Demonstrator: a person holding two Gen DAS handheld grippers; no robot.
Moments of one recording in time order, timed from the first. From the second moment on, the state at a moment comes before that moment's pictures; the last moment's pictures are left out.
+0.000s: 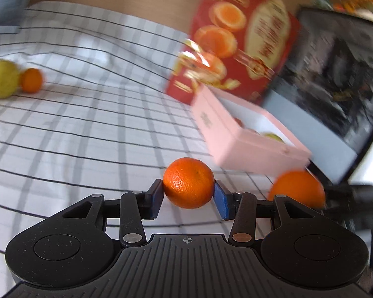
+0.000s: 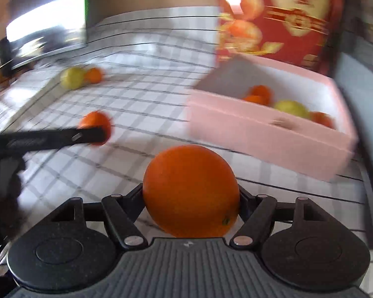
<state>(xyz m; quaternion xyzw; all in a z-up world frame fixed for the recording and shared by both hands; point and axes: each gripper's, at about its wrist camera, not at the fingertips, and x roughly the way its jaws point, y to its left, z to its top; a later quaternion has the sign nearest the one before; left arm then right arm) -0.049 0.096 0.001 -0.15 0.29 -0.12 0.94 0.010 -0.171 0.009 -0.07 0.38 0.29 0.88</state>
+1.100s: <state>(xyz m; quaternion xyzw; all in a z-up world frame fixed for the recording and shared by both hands) -0.039 0.072 0.003 -0.15 0.31 -0.14 0.93 0.004 -0.194 0.039 -0.06 0.35 0.29 0.89</state>
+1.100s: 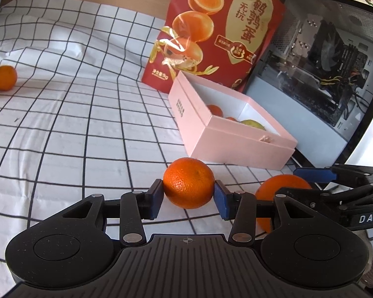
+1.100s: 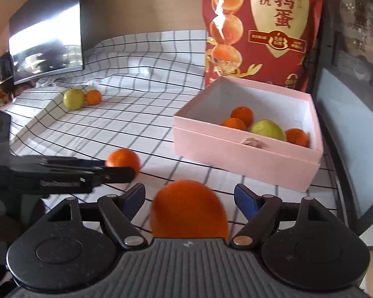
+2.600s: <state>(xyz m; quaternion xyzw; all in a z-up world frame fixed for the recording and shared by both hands) -0.047 0.046 0.002 -0.04 0.33 -0.10 0.94 -0.002 -0.184 0.014 -0.10 0.36 0.33 0.87</state>
